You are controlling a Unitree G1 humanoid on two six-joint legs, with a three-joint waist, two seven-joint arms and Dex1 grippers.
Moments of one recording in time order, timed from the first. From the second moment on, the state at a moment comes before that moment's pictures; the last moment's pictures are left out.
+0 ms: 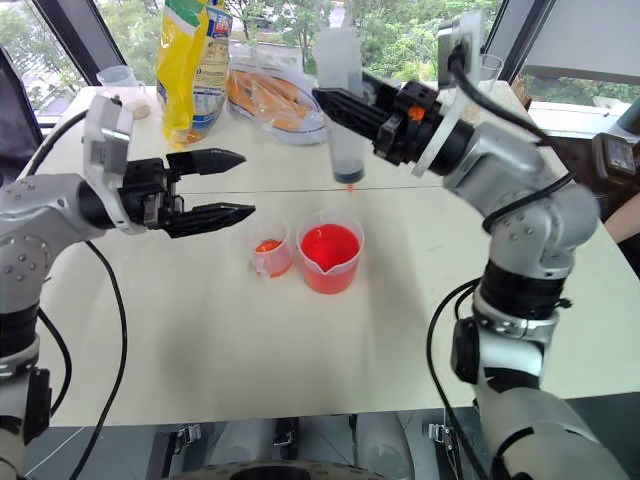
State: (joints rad) left arm -0.63 0.80 0.13 -0.27 -0.89 0.73 -0.97; right arm -0.79 -0.32 -0.26 -0.31 0.71 0.91 0.67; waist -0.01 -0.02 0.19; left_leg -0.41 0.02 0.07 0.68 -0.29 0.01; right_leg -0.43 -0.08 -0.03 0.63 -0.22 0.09
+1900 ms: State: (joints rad) left arm -0.87 0.52 -0.03 -0.08 -0.71 0.74 -0.99; right arm -0.41 -0.29 0.06 -0.25 0.50 0.36 0.74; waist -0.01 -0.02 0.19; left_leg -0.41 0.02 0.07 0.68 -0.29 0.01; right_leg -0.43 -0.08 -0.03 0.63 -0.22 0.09
